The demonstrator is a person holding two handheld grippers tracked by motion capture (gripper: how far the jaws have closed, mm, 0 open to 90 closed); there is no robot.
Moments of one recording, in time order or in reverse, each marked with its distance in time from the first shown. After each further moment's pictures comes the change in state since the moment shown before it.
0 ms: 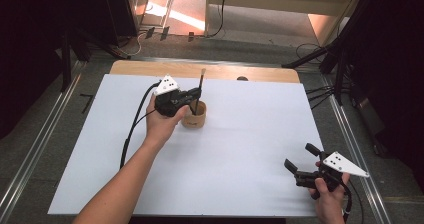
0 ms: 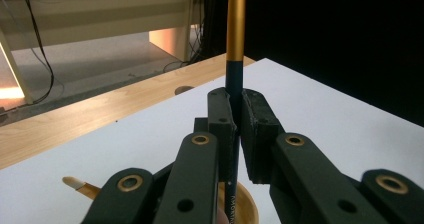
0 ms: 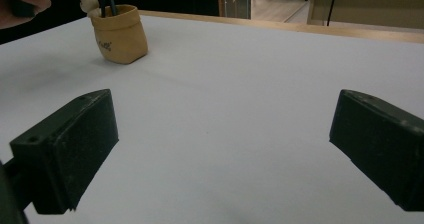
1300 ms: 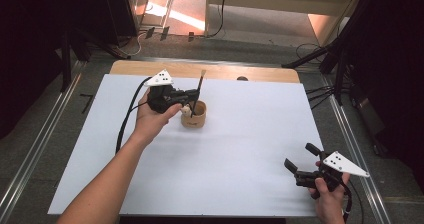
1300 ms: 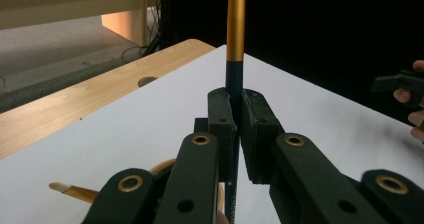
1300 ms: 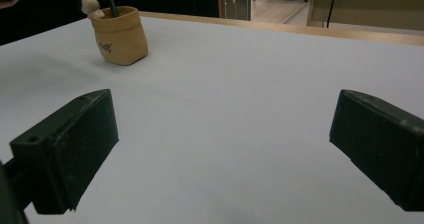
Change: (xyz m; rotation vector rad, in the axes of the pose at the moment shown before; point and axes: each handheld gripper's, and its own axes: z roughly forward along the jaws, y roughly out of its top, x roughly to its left) left arm 0.010 0.021 -0.019 0.078 -0.181 0.005; right arm 0.000 0.001 0.000 -0.006 -0.001 -0.005
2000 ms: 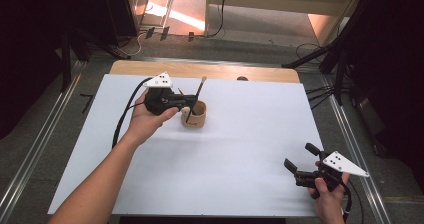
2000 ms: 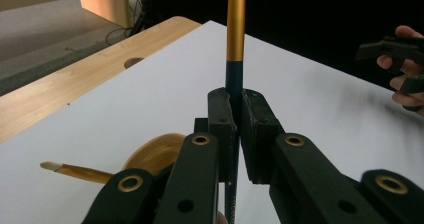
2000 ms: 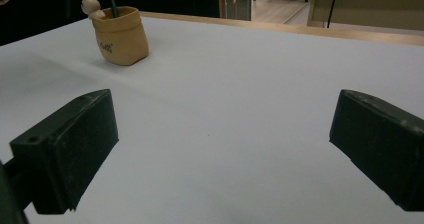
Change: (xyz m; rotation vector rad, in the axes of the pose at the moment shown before) left arm 0.000 0.000 -0.008 0.090 -0.057 0.043; right arm 0.001 0.000 0.001 -0.001 0.002 0.003
